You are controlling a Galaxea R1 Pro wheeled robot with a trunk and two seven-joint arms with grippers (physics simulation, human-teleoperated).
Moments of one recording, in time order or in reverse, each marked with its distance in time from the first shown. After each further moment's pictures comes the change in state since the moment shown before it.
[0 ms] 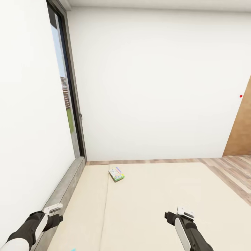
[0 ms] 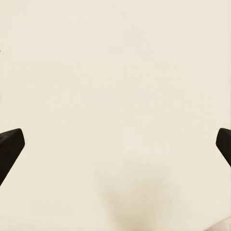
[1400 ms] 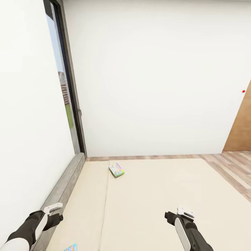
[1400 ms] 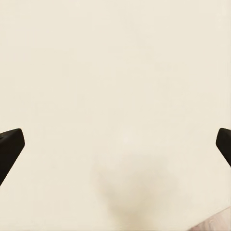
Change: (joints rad) left arm 0.000 0.000 0.001 -0.009 0.005 0.006 -0.003; right arm 0.000 0.000 -0.001 0.000 -0.010 -0.002 -0.007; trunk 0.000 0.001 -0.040
